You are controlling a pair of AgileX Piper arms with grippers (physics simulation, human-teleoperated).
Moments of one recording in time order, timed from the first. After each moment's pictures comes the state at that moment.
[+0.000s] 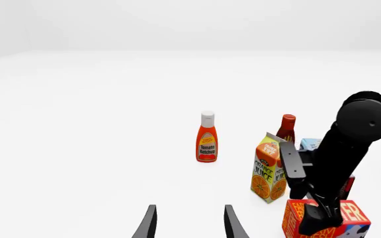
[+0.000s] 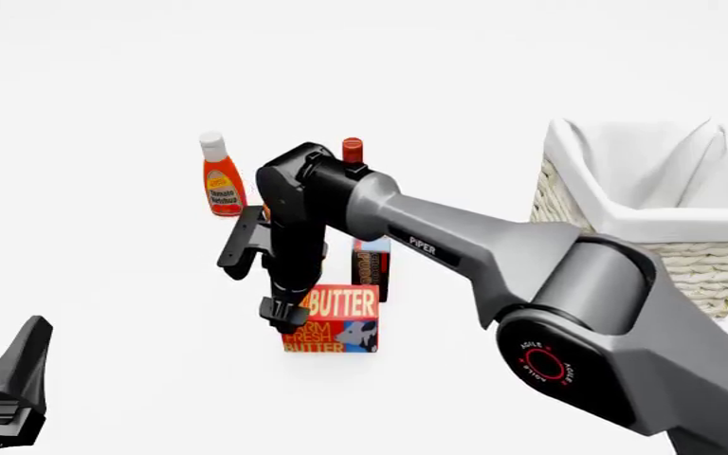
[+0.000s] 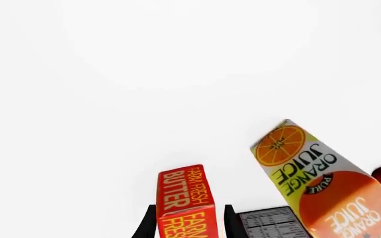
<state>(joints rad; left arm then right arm) 0.00 0.01 0.00 0.00 0.00 0.86 2.33 -2.08 1.22 -0.56</state>
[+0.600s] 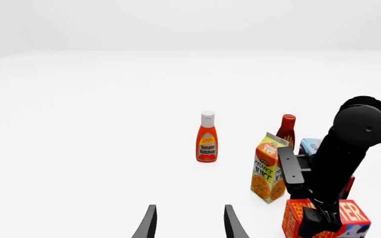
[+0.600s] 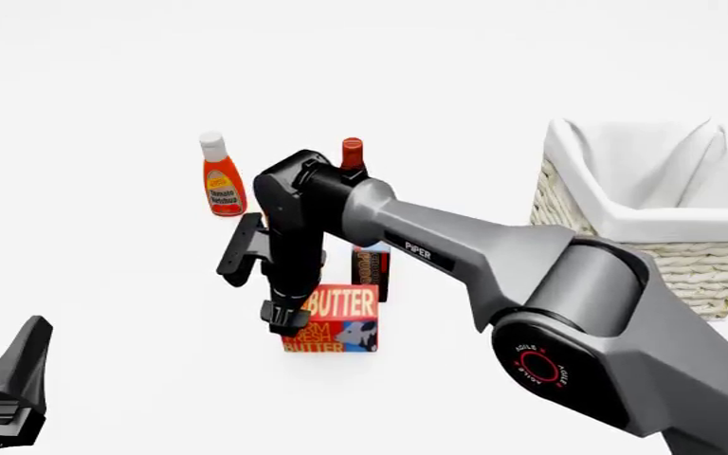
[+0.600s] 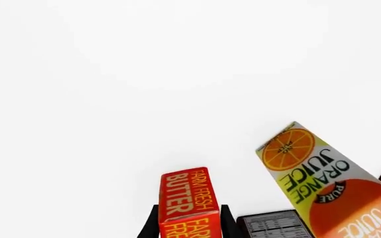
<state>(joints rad) 0.00 0.01 0.00 0.00 0.00 0.87 2.34 -2.08 1.22 -0.56</state>
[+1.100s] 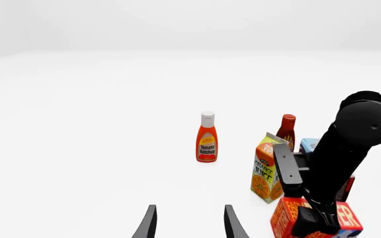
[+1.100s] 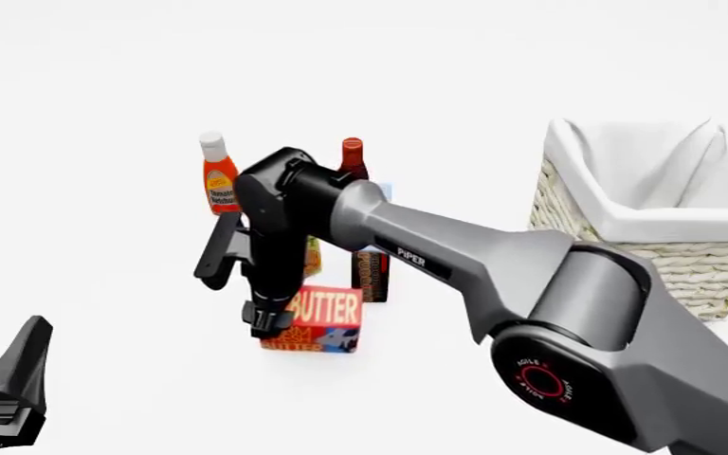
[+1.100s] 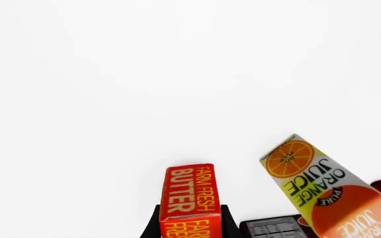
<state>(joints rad) 0.00 0.01 0.00 0.00 0.00 0.91 2.33 -2.10 1.22 -0.55</state>
